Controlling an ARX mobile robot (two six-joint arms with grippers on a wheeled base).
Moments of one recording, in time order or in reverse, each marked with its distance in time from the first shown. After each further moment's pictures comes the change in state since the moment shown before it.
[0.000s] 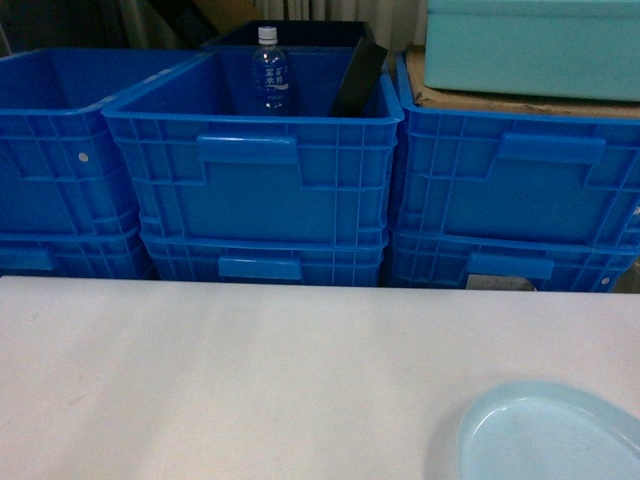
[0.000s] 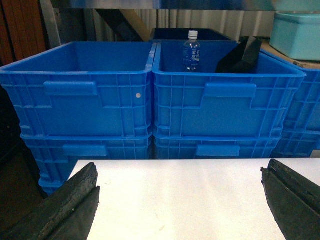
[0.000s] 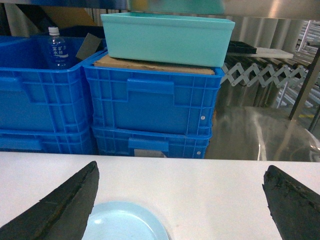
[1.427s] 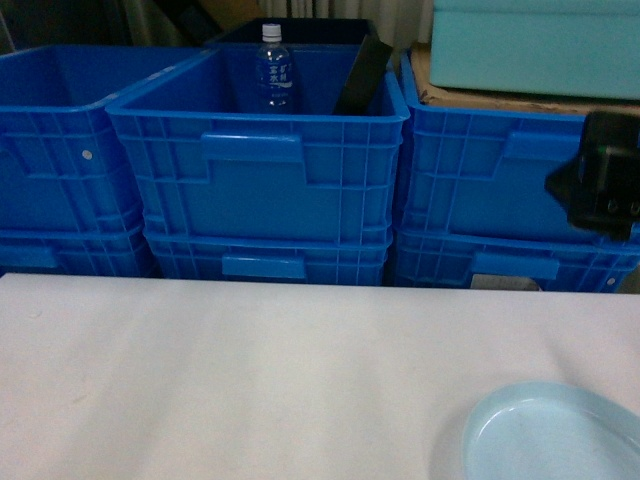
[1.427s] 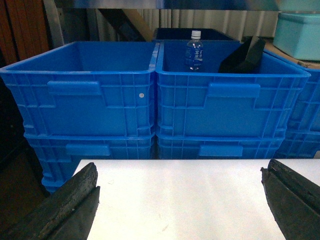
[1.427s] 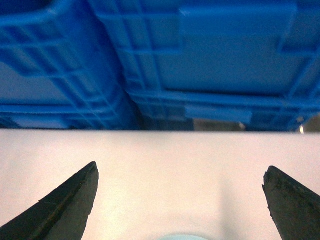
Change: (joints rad) left arm 0.000 0.000 0.000 0.002 -0.002 0.000; right arm 0.168 1.519 0.716 0.339 0.004 0.209
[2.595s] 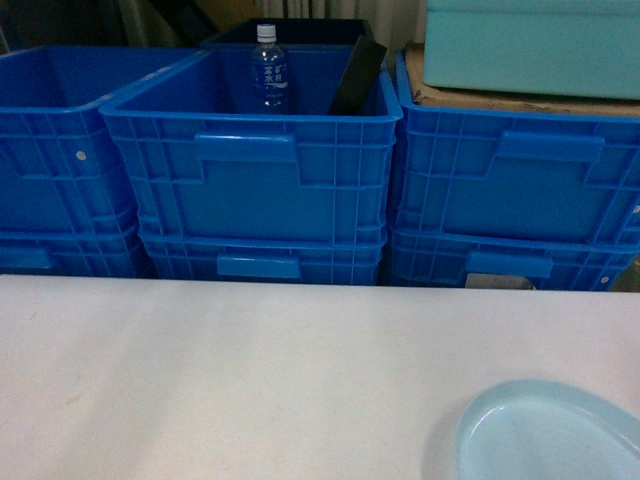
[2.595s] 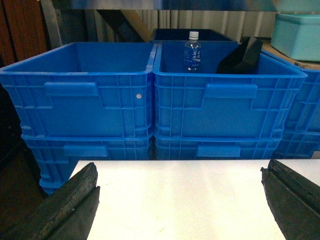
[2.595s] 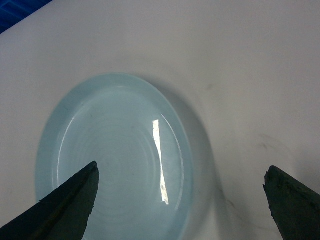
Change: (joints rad) left arm 0.000 0.000 0.000 0.000 0.002 0.000; right arm -0.457 0.124 -0.282 -0.066 -0.474 -0.061
